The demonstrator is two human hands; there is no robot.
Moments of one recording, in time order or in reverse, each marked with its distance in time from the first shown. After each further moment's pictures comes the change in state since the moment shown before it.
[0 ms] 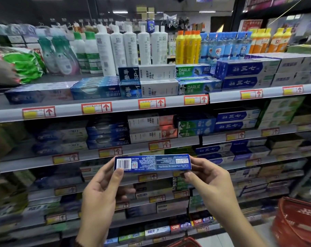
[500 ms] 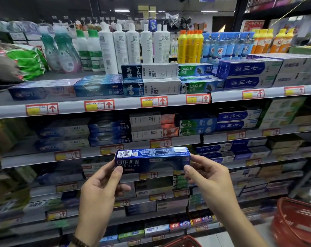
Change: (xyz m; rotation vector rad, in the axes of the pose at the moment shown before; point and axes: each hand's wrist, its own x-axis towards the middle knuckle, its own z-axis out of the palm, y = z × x) left_hand 0.004 -0.008 -0.015 0.087 0.012 0.002; right_hand 0.001 -0.003 0.008 -0.034 0.073 0.017
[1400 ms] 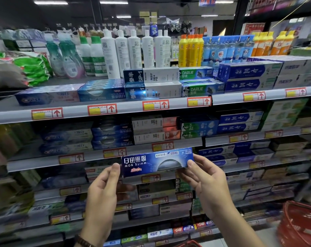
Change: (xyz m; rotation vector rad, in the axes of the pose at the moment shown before) left_hand -0.002 0.007 0.003 -0.041 -0.015 -0.037; right_hand 0.011 0.010 0.016 0.492 0.052 0.188
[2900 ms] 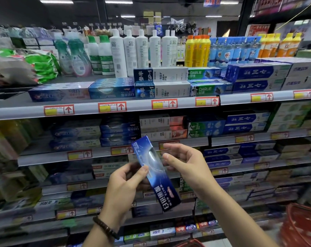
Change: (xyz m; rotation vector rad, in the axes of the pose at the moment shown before) left_hand 0.009 0.001 0.003 0.007 -0.210 -0.036; right_hand 0.016 0.001 0.061 -0.434 -0.284 -0.078
